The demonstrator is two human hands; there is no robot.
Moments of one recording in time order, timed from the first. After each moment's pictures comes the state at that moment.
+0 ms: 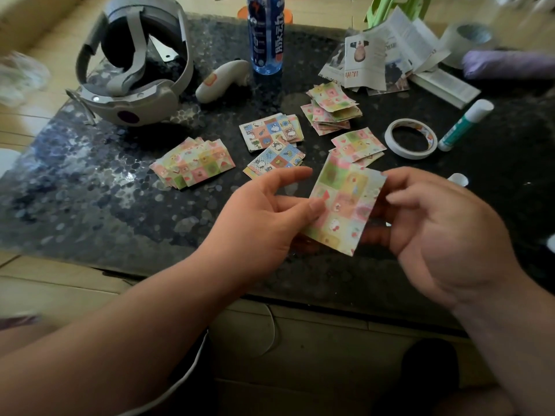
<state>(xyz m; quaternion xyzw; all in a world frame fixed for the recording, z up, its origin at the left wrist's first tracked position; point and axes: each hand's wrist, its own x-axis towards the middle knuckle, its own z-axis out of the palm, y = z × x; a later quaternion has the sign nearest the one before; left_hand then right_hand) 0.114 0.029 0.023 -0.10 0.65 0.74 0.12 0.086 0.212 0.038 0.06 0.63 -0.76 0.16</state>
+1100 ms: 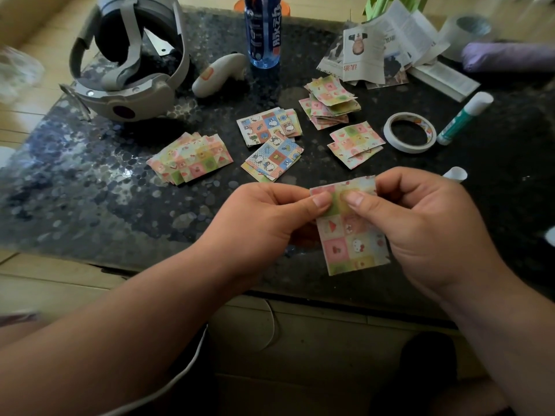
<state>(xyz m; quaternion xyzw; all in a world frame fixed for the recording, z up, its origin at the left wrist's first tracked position) 0.114 0.029 0.020 -0.10 0.64 0.74 0.15 0.092 0.213 0.028 -0.03 0.79 -0.61 0.07</state>
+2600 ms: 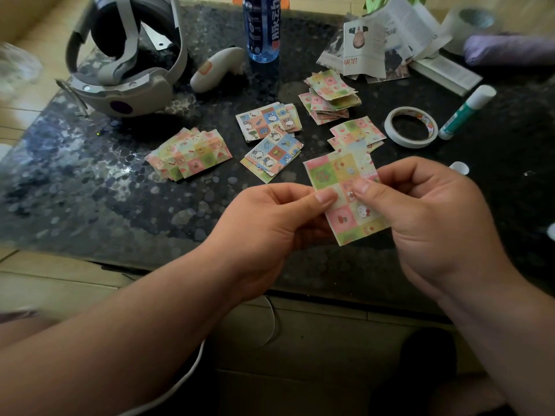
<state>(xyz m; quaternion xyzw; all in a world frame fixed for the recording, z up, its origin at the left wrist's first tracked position) 0.116 0.042 0.010 -0.15 0.51 0.83 0.15 0.093 0.204 0.030 0.04 0.75 -0.66 0.03</state>
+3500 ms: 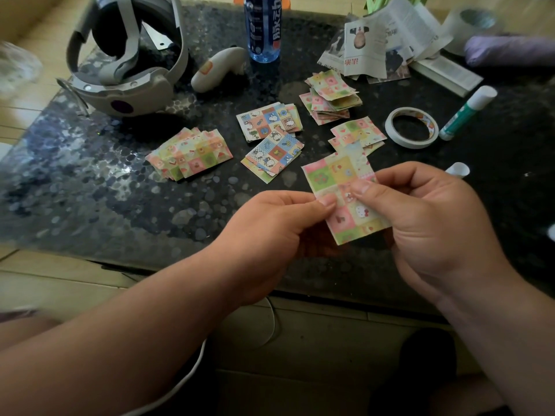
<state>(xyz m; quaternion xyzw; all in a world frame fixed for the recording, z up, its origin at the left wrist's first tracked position) 0.118 0.042 0.010 -0.12 0.54 0.81 0.20 0.092 0.201 0.025 0.08 0.69 -0.72 0.05</state>
